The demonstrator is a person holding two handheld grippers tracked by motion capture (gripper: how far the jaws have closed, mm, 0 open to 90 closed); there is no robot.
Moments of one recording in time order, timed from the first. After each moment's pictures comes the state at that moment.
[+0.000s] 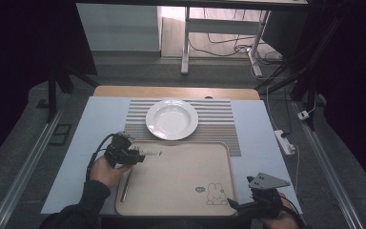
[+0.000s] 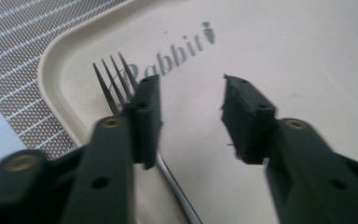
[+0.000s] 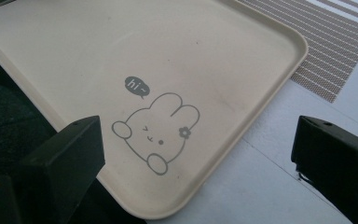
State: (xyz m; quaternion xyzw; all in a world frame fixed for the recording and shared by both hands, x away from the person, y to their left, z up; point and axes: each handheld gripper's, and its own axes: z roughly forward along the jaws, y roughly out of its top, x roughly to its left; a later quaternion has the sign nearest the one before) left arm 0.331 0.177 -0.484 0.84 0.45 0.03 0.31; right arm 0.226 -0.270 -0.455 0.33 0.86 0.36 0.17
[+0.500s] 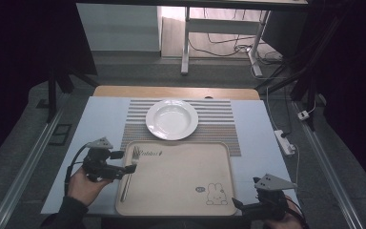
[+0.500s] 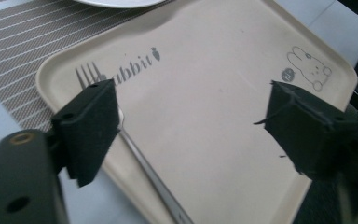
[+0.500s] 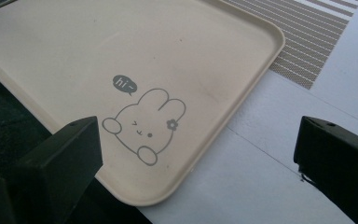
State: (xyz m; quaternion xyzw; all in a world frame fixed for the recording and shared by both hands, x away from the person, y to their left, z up) left arm 0.265 0.217 -0.458 0.80 0.41 0.04 0.42; right arm 0.220 -0.281 -0.450 0.36 0.84 0.36 0.18
